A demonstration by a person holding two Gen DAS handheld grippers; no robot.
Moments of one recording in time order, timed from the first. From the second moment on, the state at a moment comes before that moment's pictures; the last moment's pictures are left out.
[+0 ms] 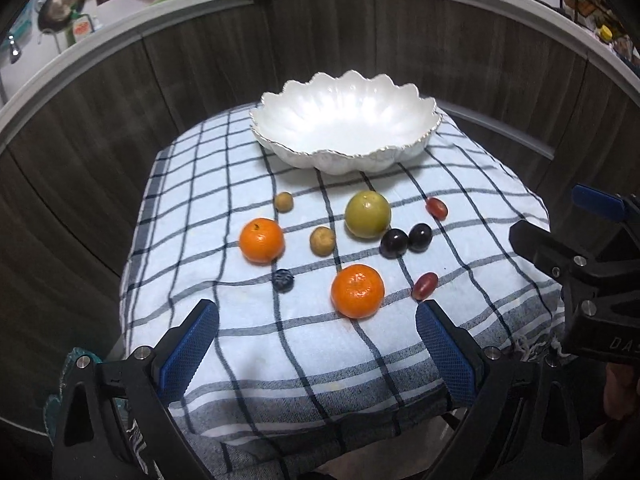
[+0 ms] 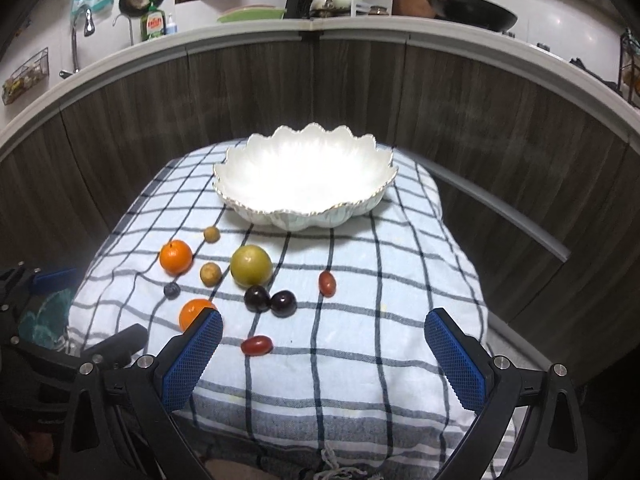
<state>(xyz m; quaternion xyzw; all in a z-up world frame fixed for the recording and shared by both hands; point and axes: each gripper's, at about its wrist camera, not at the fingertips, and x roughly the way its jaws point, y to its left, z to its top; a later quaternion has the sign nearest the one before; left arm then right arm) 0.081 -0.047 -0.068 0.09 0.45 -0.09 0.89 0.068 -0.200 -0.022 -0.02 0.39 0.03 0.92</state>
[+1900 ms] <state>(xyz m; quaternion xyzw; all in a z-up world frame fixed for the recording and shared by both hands) 0.135 -0.070 -0.146 0.05 0.51 -0.16 0.85 0.159 -0.181 -0.116 0.01 0.48 0.17 0.86</state>
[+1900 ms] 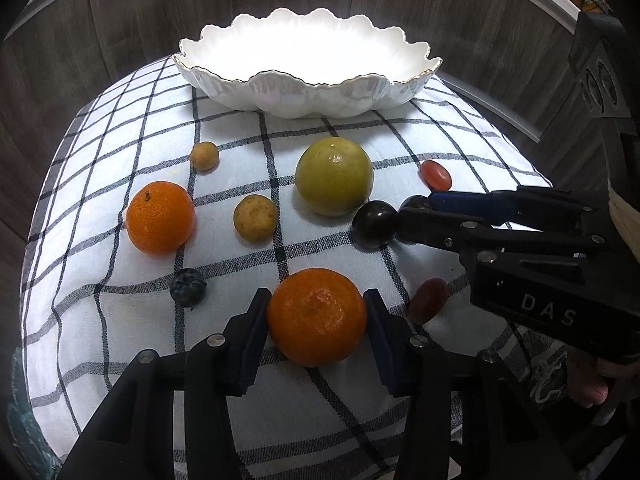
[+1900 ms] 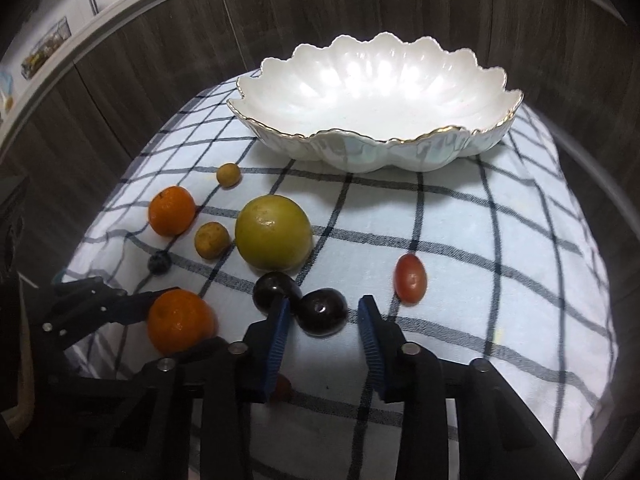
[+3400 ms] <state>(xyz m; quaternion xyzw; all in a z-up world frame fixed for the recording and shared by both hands) 0.128 -0.063 -0.074 0.05 0.43 -0.14 0.89 0.132 -0.185 -0.044 0.01 0.41 0.16 0.90</state>
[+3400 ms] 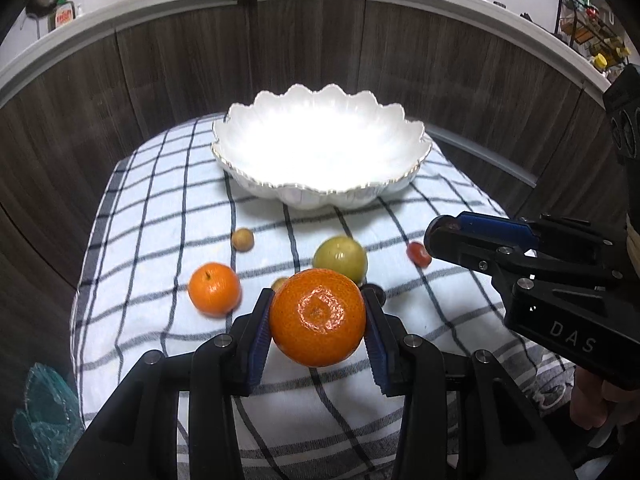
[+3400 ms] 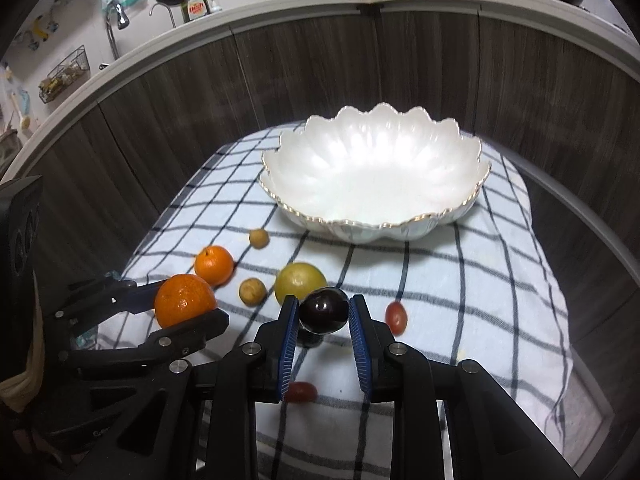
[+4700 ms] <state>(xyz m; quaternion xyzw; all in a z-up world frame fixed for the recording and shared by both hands) 0.216 -0.054 0.004 0.02 0.34 -0.06 0.94 0.200 -0.196 0.031 -0.01 0.32 0.09 0.94</state>
